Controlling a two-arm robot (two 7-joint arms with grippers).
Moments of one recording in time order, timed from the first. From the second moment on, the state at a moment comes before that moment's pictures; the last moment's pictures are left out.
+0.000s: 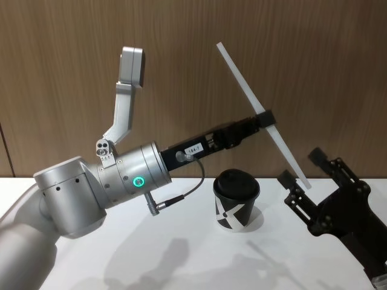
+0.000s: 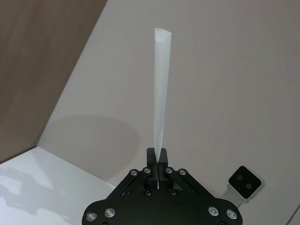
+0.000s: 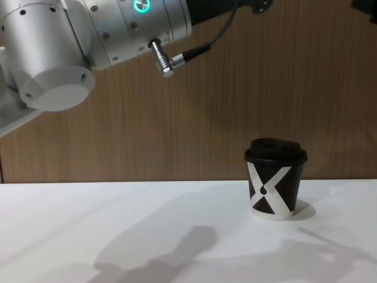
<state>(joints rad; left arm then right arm) -0.69 0.19 0.53 -1.35 -1.14 0.45 -0.77 -0.07 0.42 -0.10 -1.89 0.46 -0.29 0.49</state>
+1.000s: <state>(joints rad) -0.68 0.30 0.60 -1.50 -0.89 0.37 -0.46 -0.07 0.42 -0.10 -1.89 0.46 -0.29 0.49</state>
